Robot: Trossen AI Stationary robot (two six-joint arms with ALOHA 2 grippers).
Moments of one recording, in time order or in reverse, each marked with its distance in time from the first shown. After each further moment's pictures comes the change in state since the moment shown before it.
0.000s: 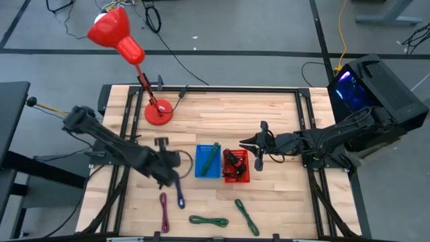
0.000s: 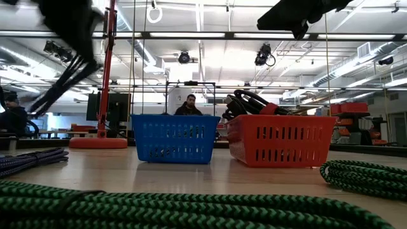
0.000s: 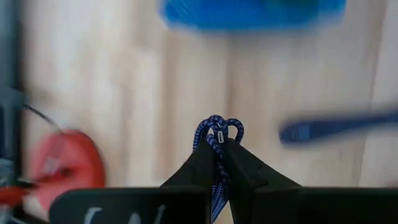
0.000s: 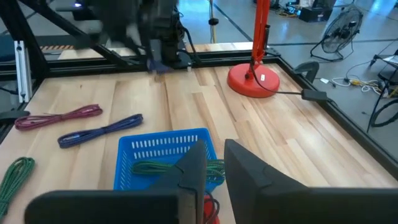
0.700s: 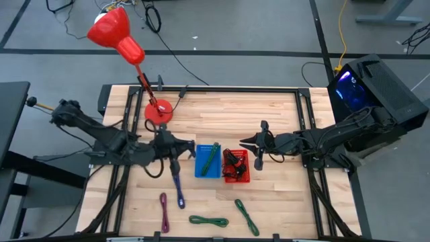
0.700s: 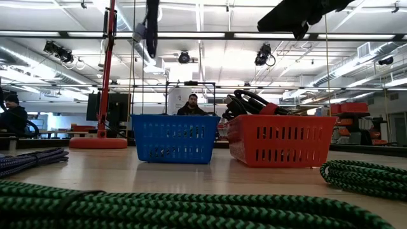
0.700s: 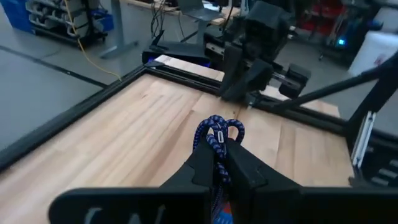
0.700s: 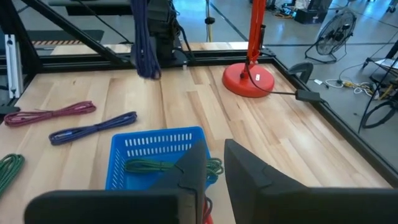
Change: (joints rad) left arm 0.024 -0.274 -0.039 0.802 -0.300 0.050; right arm -0.001 0.000 0.000 -0.009 0.015 -0.021
